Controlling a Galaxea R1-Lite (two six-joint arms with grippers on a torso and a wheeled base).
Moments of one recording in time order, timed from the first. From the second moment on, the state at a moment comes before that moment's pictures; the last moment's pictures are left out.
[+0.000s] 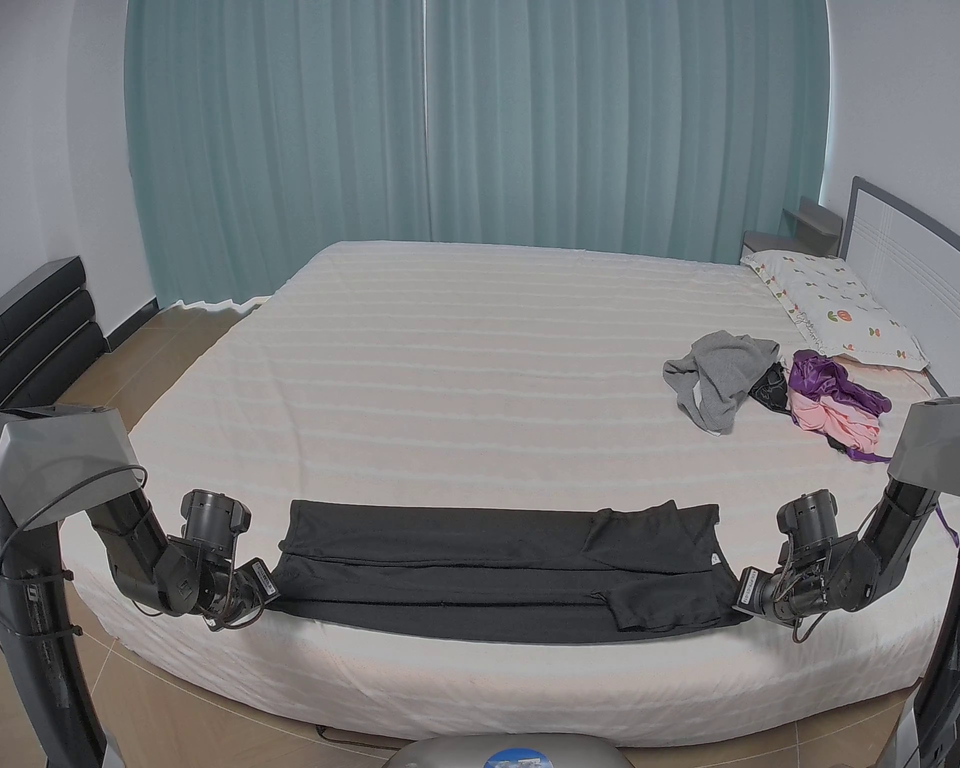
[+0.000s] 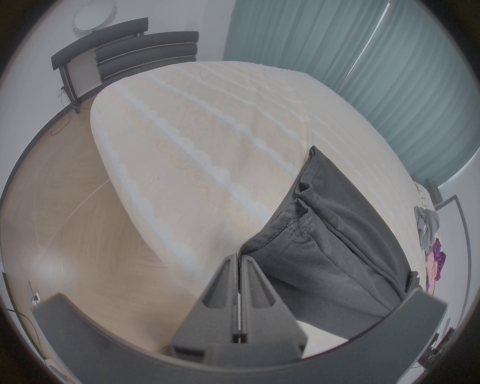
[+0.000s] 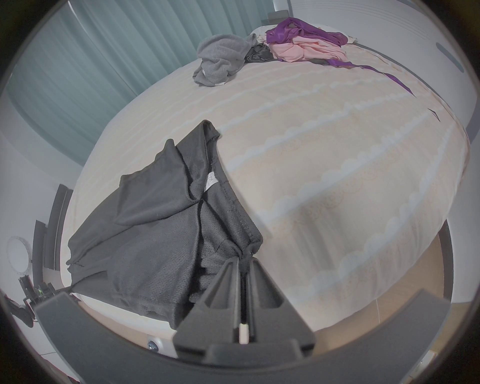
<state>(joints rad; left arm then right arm) -0.08 2.22 -0.63 -0.58 0.14 -0.71 0.11 2.16 -0.50 -0.64 -0.04 0.56</state>
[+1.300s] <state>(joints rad) 0.03 2.10 -0.64 -0.54 -0.10 -0.61 0.03 2.19 -0.57 -0.76 0.02 0.63</state>
